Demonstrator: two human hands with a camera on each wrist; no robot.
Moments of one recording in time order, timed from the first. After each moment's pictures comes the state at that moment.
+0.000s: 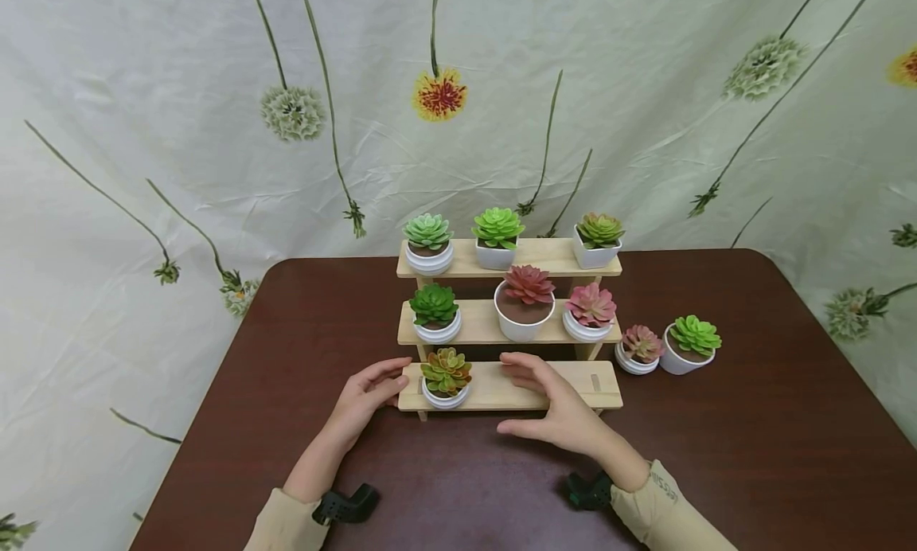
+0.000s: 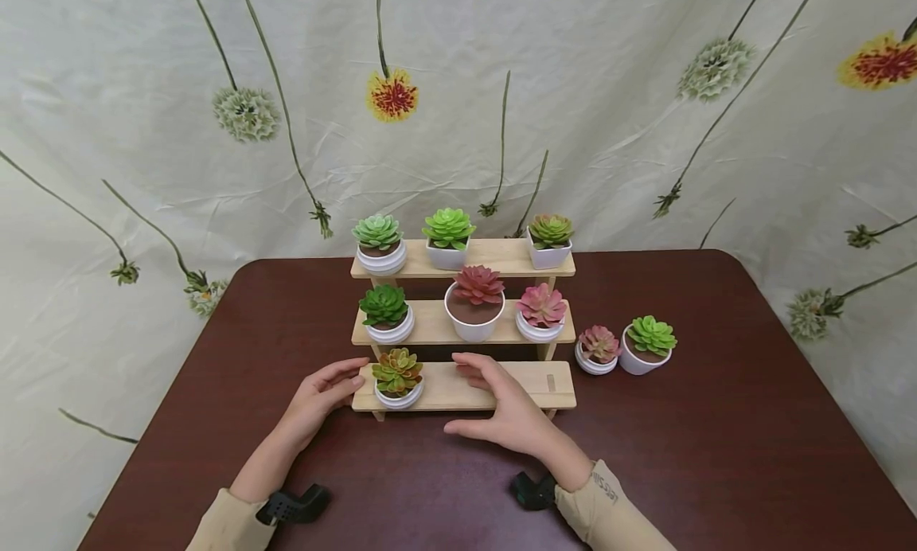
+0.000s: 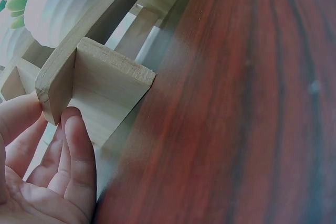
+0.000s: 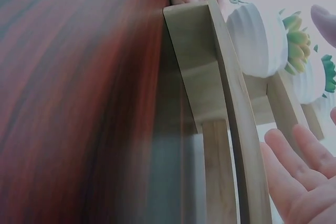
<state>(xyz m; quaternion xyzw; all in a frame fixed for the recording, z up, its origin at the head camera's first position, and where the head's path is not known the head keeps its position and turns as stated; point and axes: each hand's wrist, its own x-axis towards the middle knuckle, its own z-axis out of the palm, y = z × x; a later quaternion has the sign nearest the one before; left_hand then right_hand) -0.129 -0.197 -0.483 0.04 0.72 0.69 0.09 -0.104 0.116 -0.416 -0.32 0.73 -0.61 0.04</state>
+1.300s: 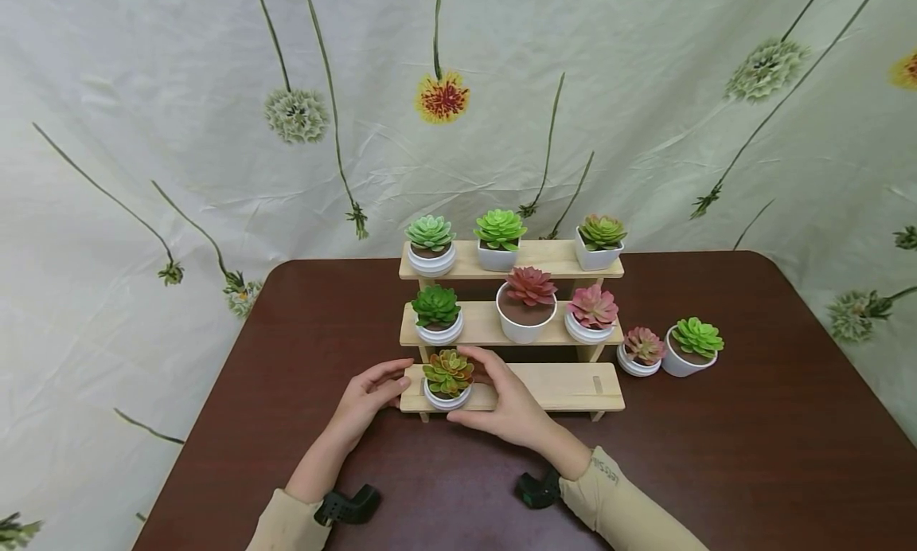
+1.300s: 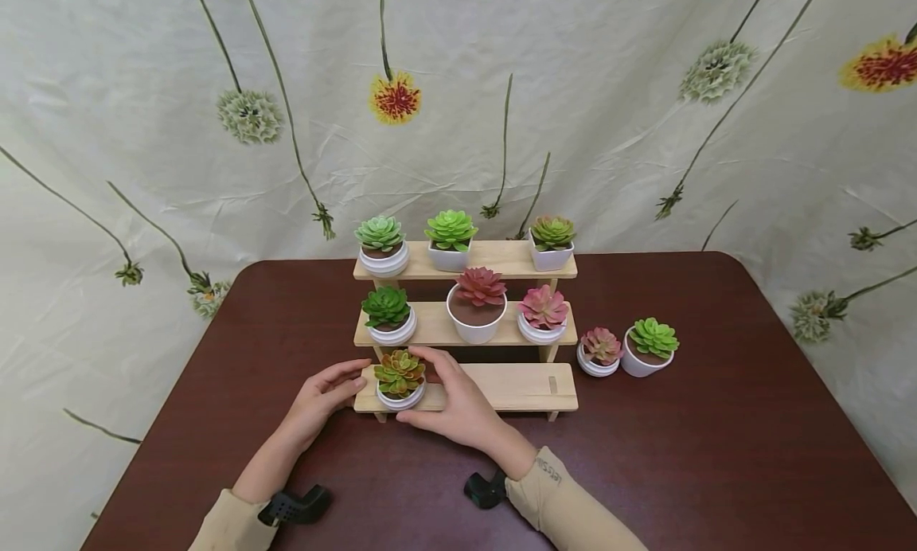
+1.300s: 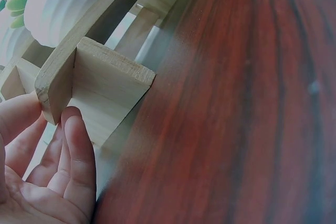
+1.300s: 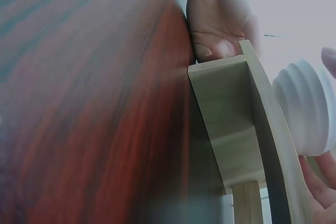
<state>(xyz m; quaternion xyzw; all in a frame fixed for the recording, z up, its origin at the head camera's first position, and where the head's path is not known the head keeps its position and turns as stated) -0.129 -0.197 -0.485 0.04 0.72 0.69 0.09 -0.113 0.055 -0.421 -0.31 0.75 -0.59 0.02</state>
